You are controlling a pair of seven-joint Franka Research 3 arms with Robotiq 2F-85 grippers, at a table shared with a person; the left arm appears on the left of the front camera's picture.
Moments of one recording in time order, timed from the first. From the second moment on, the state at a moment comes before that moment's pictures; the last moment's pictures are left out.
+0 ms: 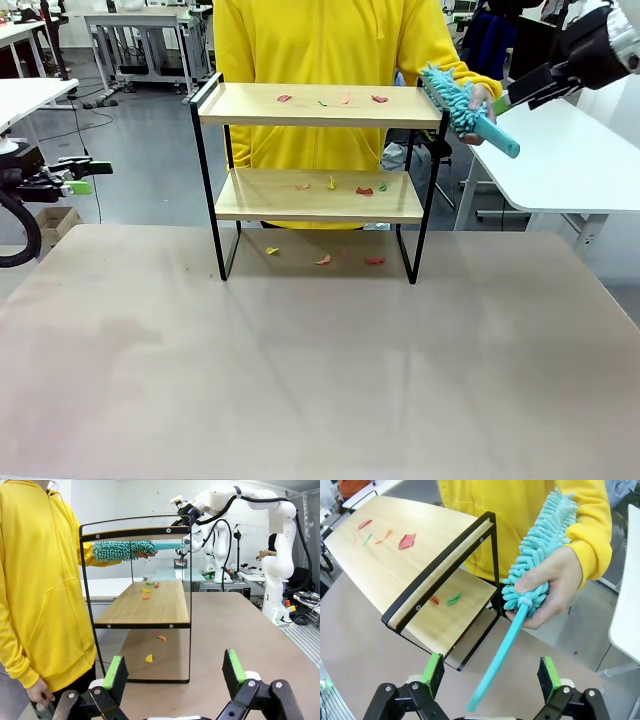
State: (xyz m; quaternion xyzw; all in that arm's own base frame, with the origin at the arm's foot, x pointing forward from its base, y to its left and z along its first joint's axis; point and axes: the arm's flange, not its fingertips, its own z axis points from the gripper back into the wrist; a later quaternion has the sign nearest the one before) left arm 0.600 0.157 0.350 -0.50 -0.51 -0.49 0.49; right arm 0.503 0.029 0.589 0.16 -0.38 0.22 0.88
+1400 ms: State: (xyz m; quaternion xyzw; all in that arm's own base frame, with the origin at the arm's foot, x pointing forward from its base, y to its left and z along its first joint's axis) left arm 0.600 0.157 0.350 -0.50 -0.51 -0.49 0.49; right arm 0.522 0.066 0.565 0.05 -0.30 0.19 0.93
